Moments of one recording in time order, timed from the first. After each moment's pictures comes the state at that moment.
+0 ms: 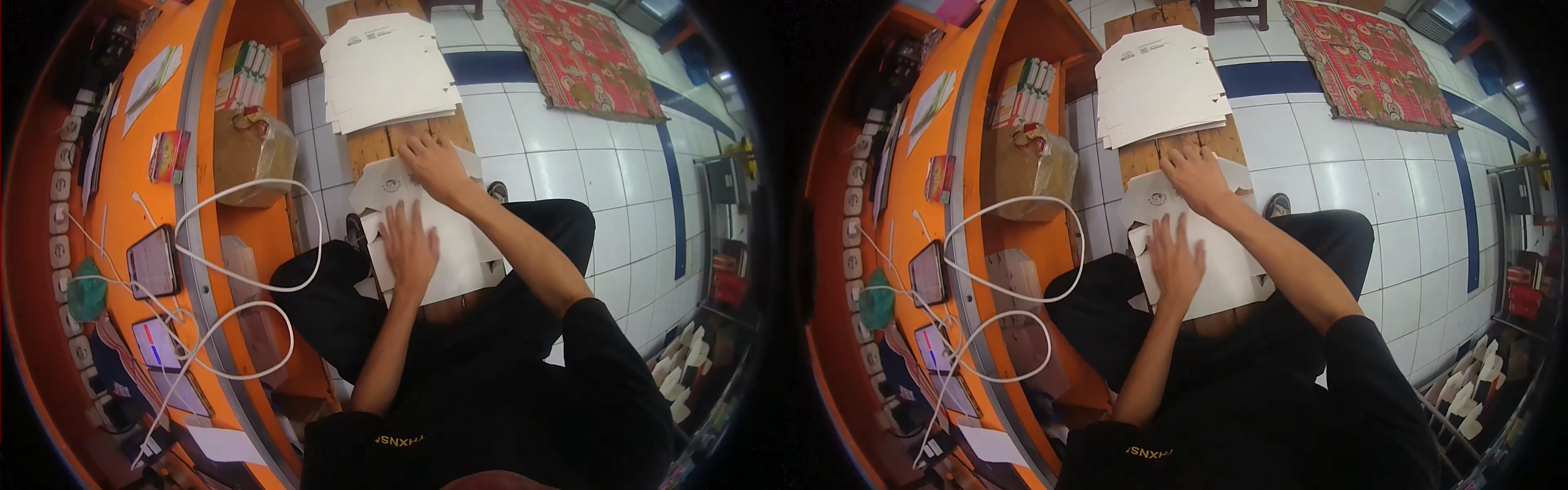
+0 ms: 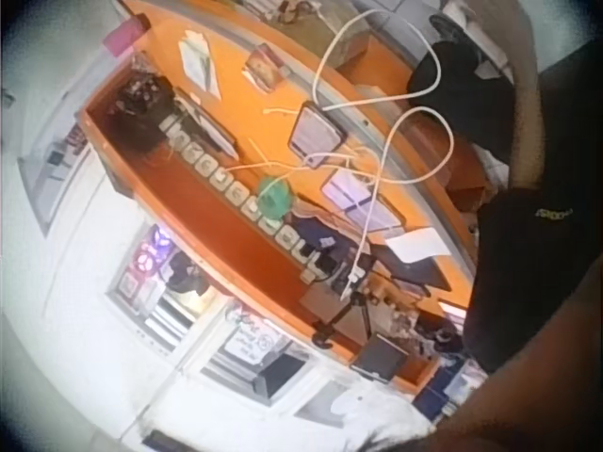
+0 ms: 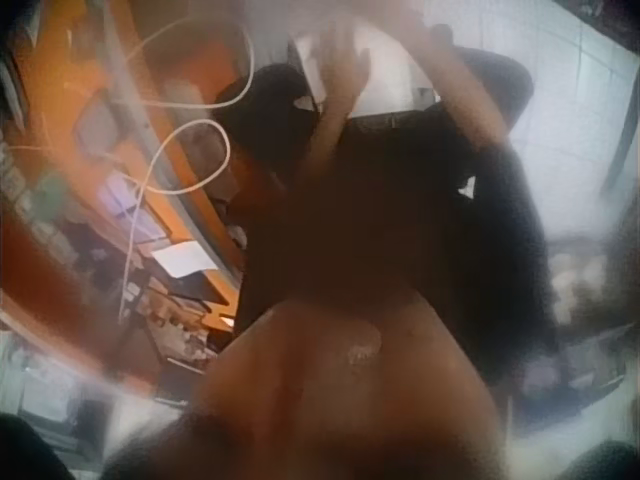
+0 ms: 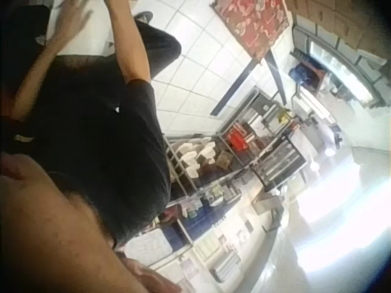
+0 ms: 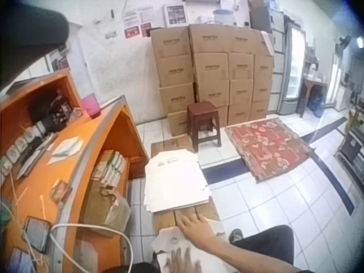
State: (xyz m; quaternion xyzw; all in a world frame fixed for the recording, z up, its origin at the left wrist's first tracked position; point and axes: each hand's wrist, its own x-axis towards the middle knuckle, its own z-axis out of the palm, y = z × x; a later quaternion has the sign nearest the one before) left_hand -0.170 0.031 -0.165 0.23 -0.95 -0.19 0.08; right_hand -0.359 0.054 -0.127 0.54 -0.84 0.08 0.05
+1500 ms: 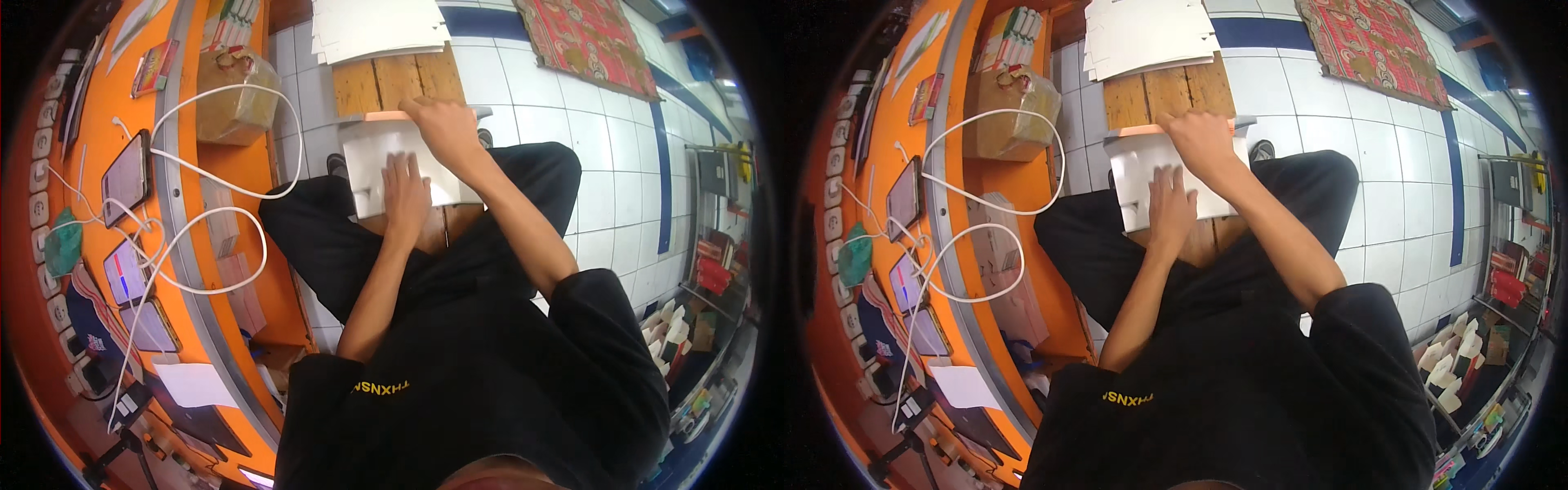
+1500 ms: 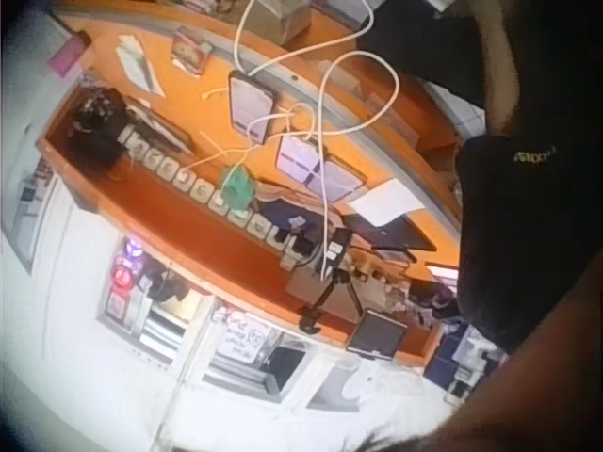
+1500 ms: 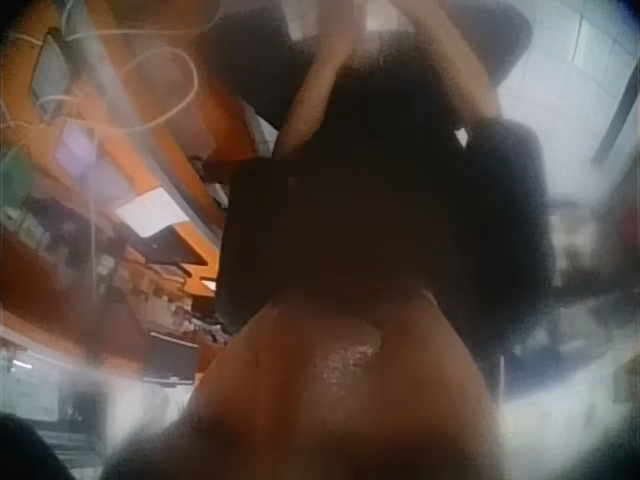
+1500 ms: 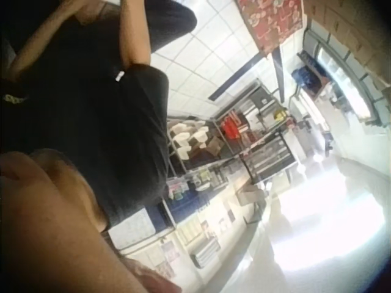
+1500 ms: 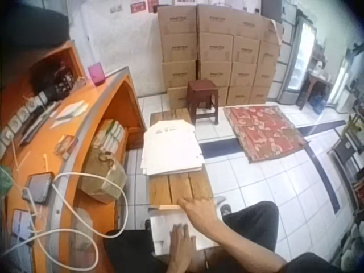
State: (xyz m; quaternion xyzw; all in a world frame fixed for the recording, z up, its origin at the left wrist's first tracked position) left_hand -0.139 0.068 -0.176 0.19 -0.95 -0.23 0.04; right_hand -0.293 0.105 -0.053 0.46 -0.88 0.09 -0.02
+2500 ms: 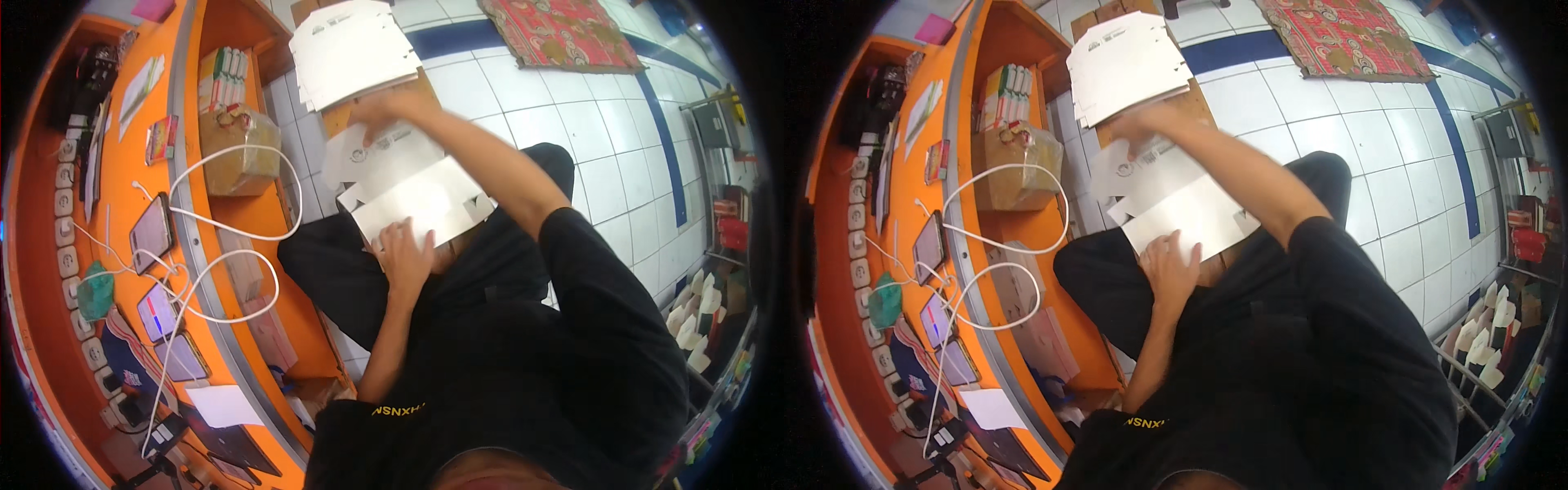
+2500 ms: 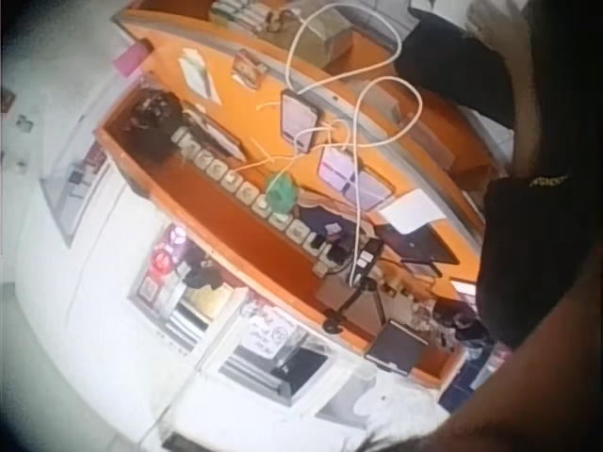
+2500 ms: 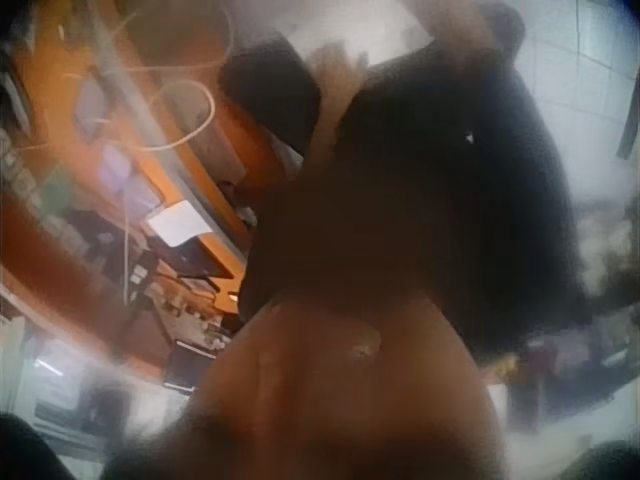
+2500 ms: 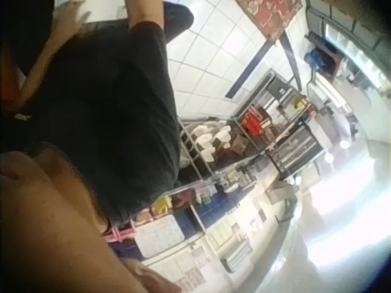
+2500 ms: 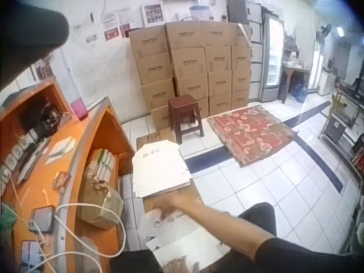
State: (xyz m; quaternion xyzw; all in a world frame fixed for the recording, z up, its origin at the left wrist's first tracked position) left_hand -0.080 0.093 -0.143 0.21 -0.96 -0.19 0.06; right_hand -0.391 0.026 -0.054 0.58 -0.76 0.03 -0.31
